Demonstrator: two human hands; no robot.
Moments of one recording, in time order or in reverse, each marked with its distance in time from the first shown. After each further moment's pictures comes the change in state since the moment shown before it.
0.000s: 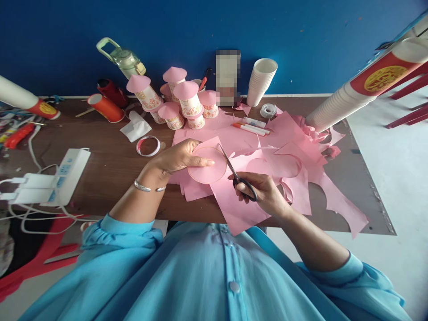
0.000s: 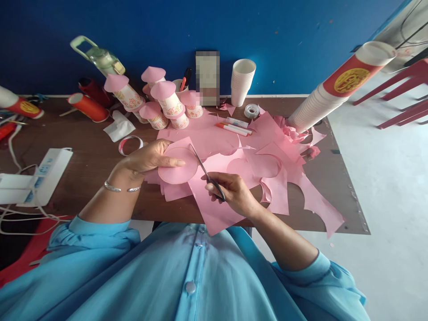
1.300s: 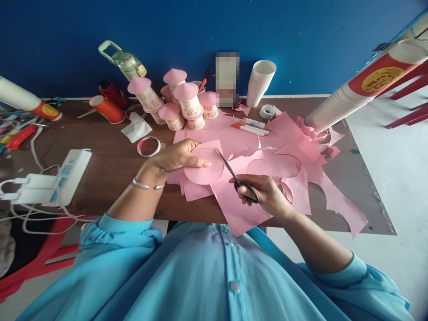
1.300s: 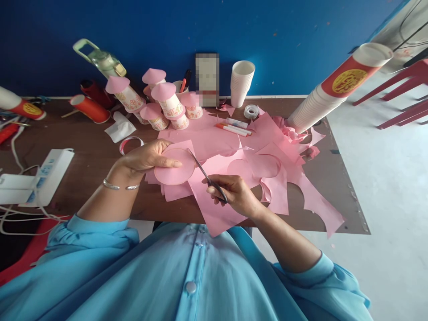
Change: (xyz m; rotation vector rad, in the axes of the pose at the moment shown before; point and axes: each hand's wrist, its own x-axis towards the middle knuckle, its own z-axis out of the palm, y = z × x) left_hand -0.003 -0.001 -0.007 0.020 -0.018 -0.036; right_hand -0.005 -0.001 -0.005 -0.011 -0.047 0.025
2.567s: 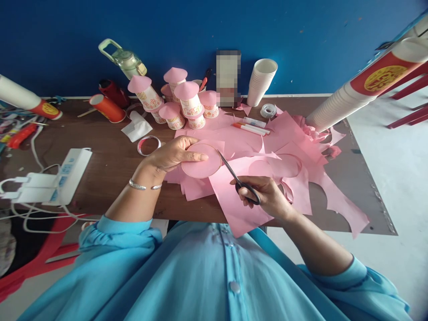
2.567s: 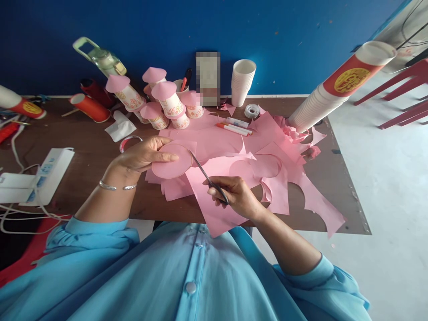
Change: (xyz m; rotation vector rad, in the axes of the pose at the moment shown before) left_hand -0.002 -0.006 -0.006 -0.075 0.114 0.007; right_hand -0.003 0.004 0.001 0.061 -0.011 -0.003
